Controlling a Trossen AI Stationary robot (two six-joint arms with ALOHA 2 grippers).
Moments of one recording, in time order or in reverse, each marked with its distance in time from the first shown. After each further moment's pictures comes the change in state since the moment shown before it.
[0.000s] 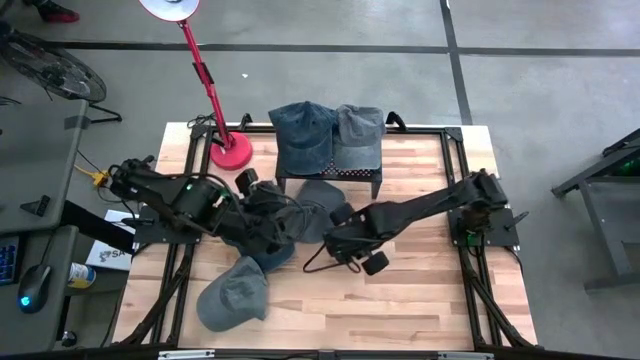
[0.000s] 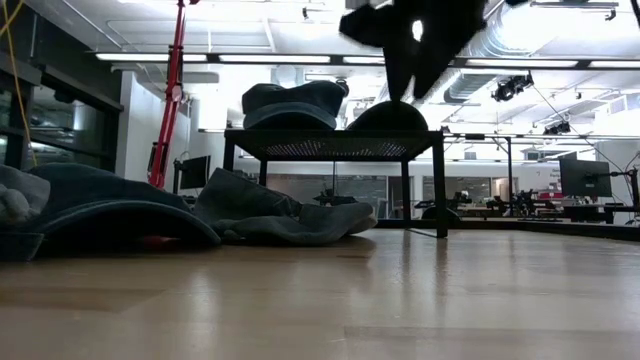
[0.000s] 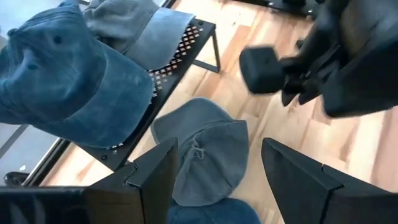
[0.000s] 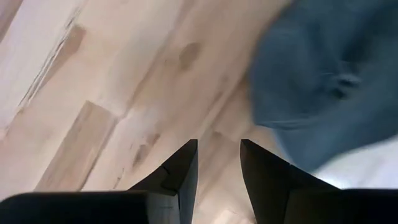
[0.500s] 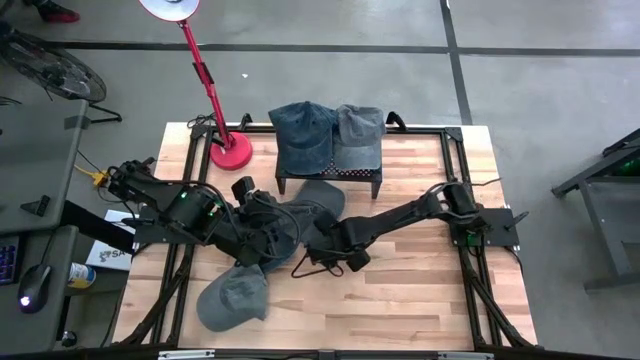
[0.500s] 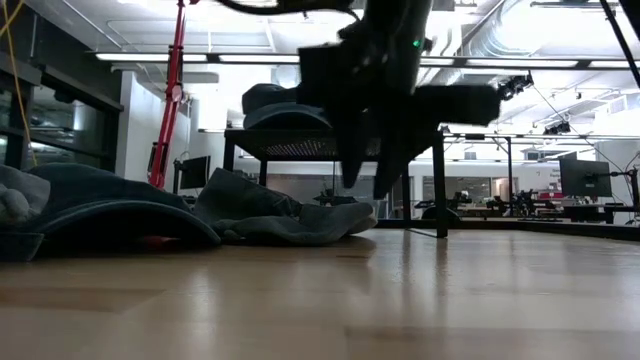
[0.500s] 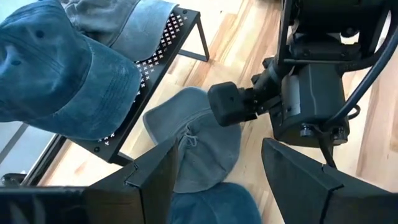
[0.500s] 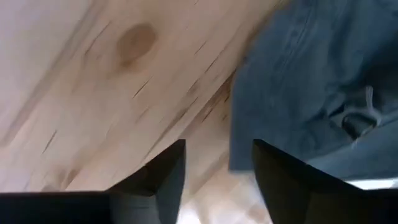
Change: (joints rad) left arm -0.059 0.000 0.000 -0.041 0.014 -0.010; right arm -0.023 0.220 0.000 0.148 0.200 -0.141
